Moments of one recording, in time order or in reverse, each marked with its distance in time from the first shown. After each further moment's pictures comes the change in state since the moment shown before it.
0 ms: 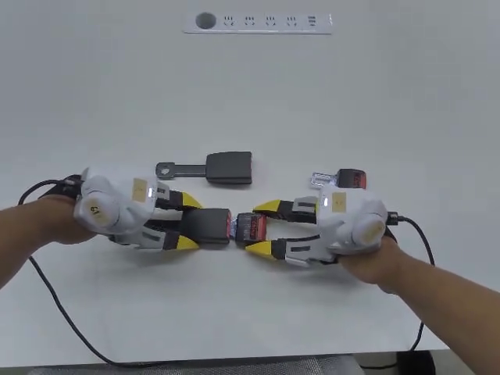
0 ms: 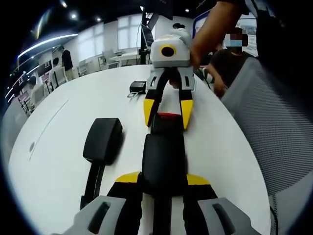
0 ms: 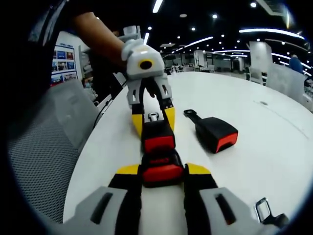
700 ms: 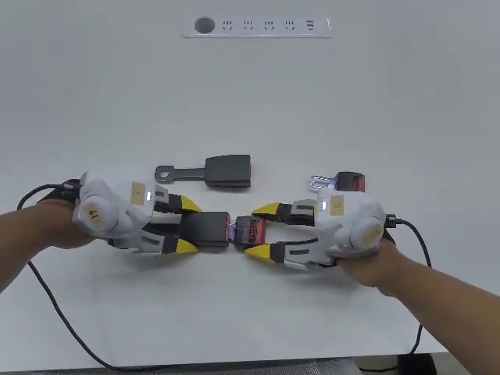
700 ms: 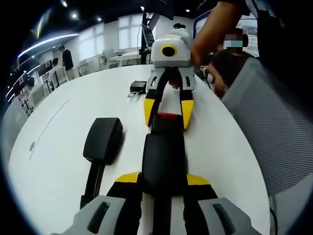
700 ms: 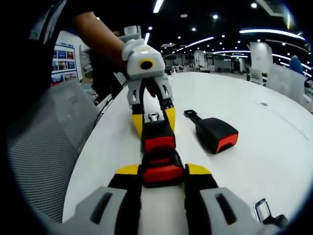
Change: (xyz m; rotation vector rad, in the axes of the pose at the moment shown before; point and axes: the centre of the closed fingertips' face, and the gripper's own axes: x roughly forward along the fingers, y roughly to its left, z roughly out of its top) left arm 0.000 0.000 0.000 -0.005 0.004 0.005; right arm 0.001 0.000 0.000 -0.009 0.001 -0.001
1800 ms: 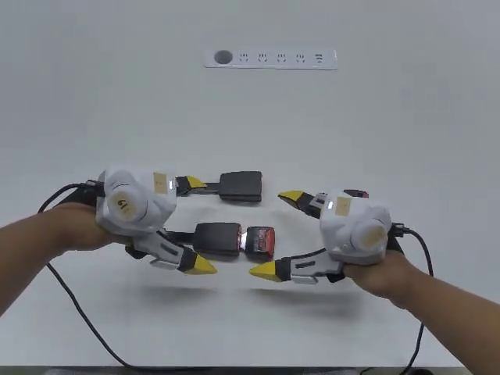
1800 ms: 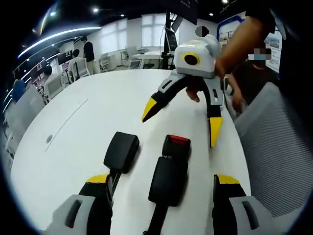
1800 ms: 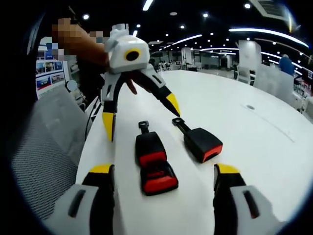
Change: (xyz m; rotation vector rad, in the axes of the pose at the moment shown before) left arm -0.029 0.005 0.035 -0.142 -0.013 0.153; right arm -0.022 -0.010 0.027 0.046 0.025 -0.132
